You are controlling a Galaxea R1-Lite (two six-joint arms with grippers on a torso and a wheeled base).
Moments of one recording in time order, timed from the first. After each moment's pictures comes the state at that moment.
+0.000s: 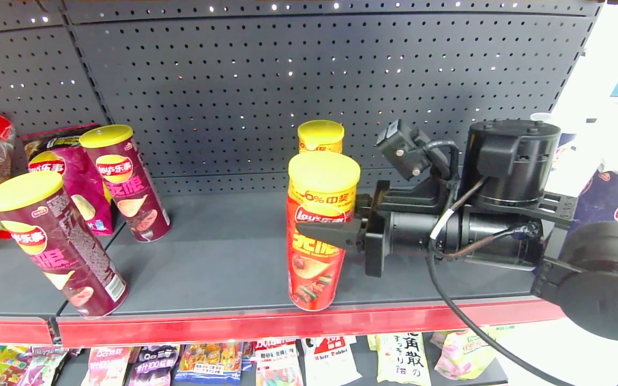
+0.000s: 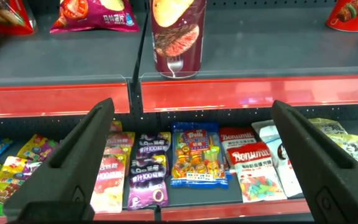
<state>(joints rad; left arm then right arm) 0.00 0.00 0.00 0.00 -0.01 0.00 0.73 1.74 -0.94 -0.66 0.50 -0.06</state>
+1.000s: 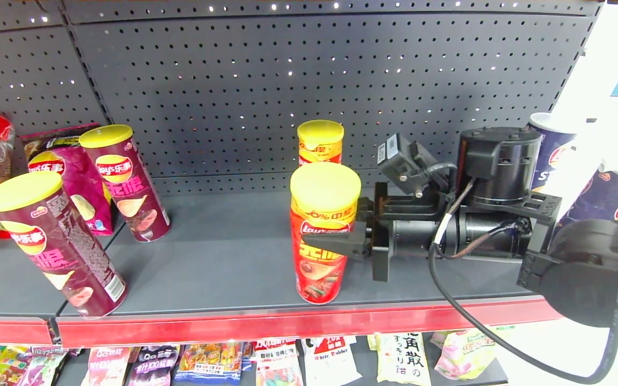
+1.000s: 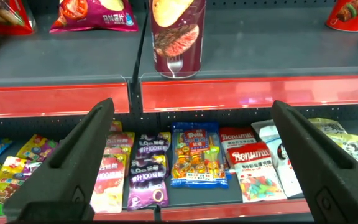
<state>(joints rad) 0.00 0.00 0.00 0.00 -0.01 0.00 0.67 1.77 -0.94 -0.66 0.62 -0.24</state>
